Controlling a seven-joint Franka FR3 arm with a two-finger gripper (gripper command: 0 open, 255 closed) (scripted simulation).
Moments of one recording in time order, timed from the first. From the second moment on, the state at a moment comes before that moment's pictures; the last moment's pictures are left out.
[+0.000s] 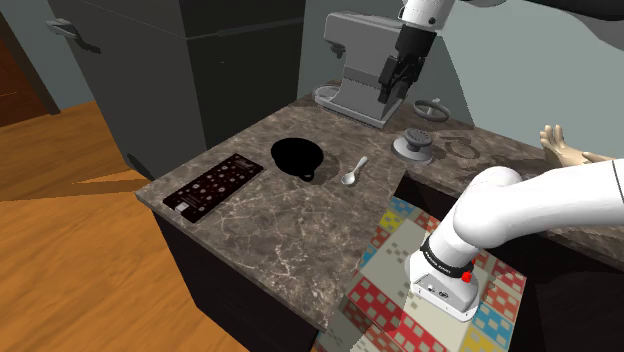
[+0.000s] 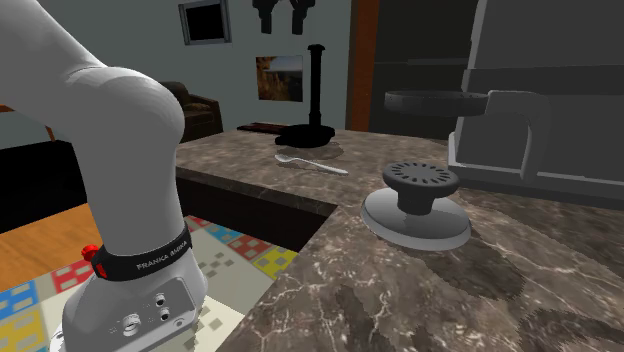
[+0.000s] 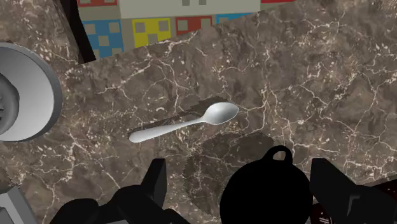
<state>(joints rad) 0.02 -0.74 -0.07 -2.27 0.05 1.52 0.01</state>
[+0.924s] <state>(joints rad) 0.07 -0.77 -0.01 -2.71 0.02 2.03 -0.05</state>
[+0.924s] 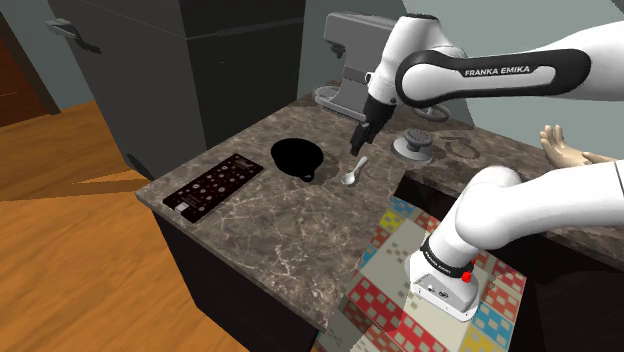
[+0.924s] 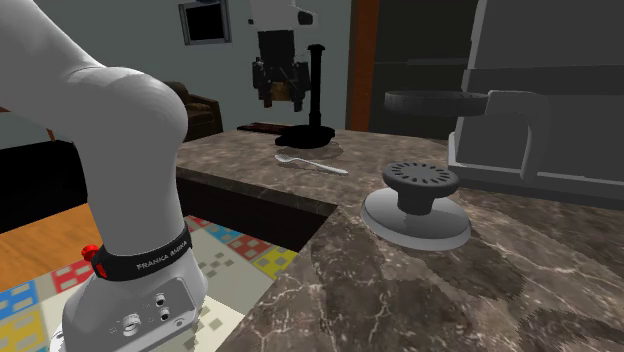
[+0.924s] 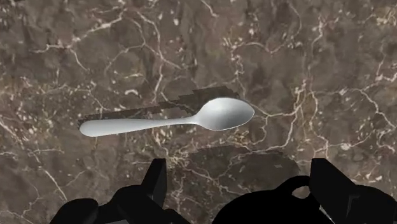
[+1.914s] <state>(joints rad) 0.08 -0.52 0.04 -2.91 -0.01 2.54 -0.06</state>
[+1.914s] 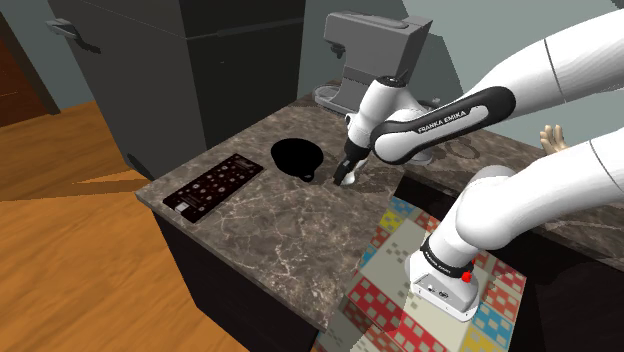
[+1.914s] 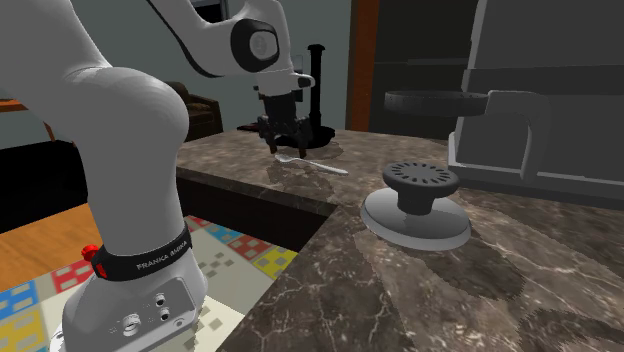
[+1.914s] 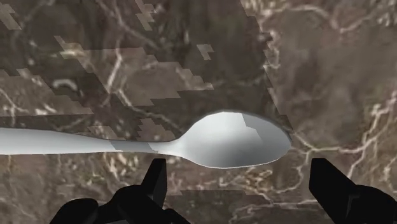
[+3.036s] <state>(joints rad) 0.08 -0.52 0.03 -2.91 -0.01 2.54 -0.06</state>
